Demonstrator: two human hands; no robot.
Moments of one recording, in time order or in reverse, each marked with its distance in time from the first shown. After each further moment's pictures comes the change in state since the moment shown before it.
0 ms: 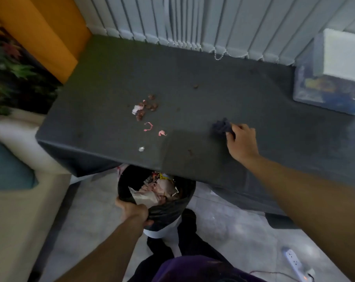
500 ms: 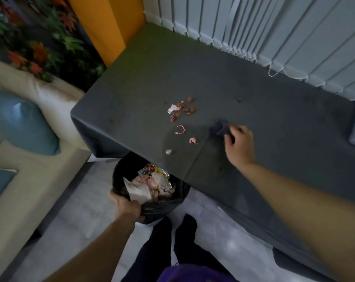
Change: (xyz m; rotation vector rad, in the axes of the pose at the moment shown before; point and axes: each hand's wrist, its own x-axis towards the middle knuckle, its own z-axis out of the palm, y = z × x) left_hand 0.039 0.001 -0.040 -0.240 0.092 -0.029; right_hand 0.059 -0.087 0.065 0.109 0.030 -0.301
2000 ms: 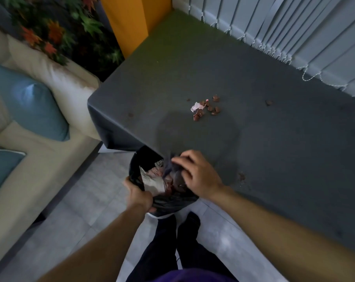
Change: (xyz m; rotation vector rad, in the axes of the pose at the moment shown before) left_hand 0.035 0.018 -0.013 0.059 -0.117 0.007; right_hand -0.073 -0.137 0.066 0.224 -0.372 -0.534
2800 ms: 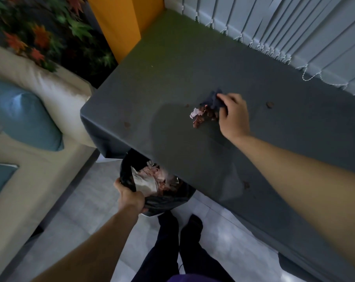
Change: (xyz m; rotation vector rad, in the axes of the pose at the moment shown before) left_hand 0.043 0.017 -0.020 -0.032 0.048 -0.029; right_hand 0.120 0.101 -0.085 -0.168 0.368 0.440
